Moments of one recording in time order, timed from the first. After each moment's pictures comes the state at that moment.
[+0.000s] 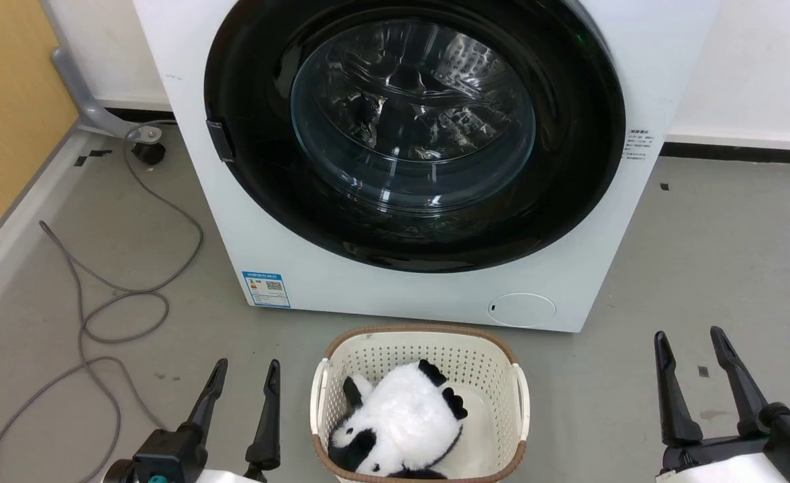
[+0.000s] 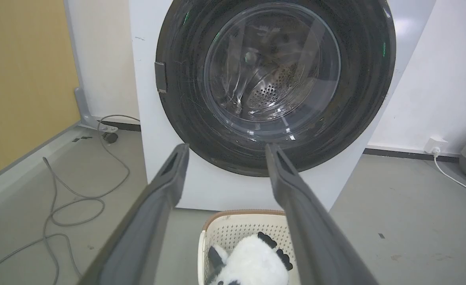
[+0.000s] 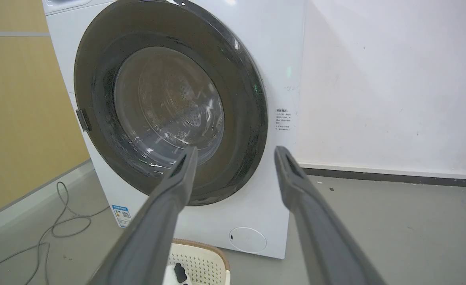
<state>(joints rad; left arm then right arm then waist) 0.07 0.05 -0.05 0.09 -0.17 -0.09 -0.26 0.07 -0.06 -0.07 -0.01 0.11 0.13 -0.26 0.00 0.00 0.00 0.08</state>
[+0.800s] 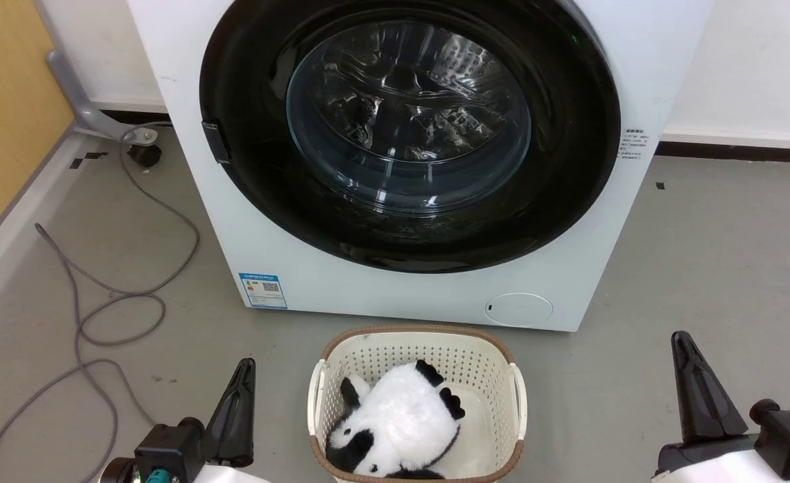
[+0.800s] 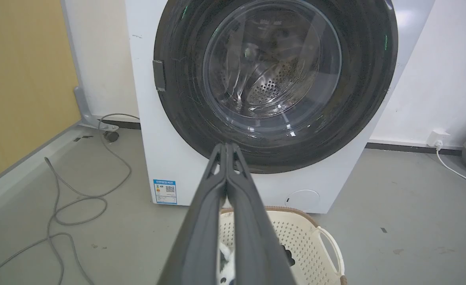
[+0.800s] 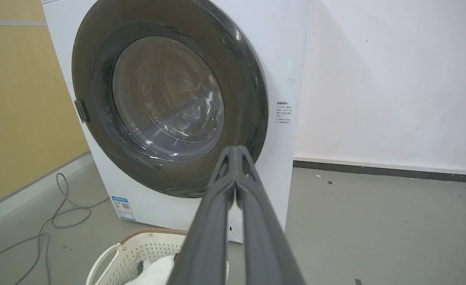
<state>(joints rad) 0.07 0.05 -0.05 0.07 -0.15 -0.08 -0.22 0.07 -0.06 -0.06 -0.01 0.09 0.13 -0.22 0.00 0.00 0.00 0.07</state>
